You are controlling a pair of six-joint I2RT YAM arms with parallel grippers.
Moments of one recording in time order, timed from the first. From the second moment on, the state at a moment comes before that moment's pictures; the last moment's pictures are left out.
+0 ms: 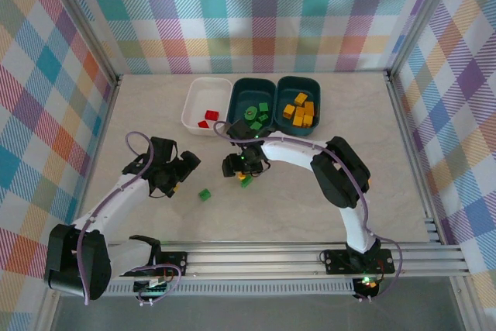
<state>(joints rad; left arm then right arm) -0.22 1.14 0.66 -0.55 0.13 -1.02 0.85 2.05 1.48 -0.64 -0.21 0.58</state>
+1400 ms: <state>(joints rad) -0.23 1.20 0.66 -0.56 0.20 -1.09 0.73 2.08 1.63 -0.70 0.07 0.39</state>
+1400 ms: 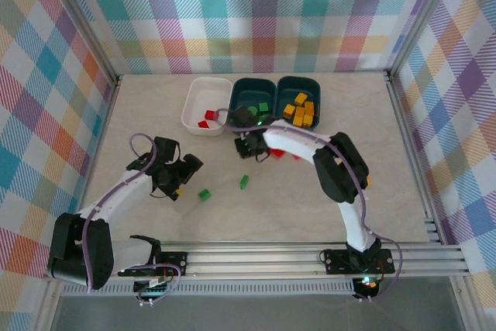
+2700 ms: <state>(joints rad) -0.25 1.23 0.68 -0.58 0.25 -1.12 0.30 2.08 1.79 -0.70 0.02 0.30</state>
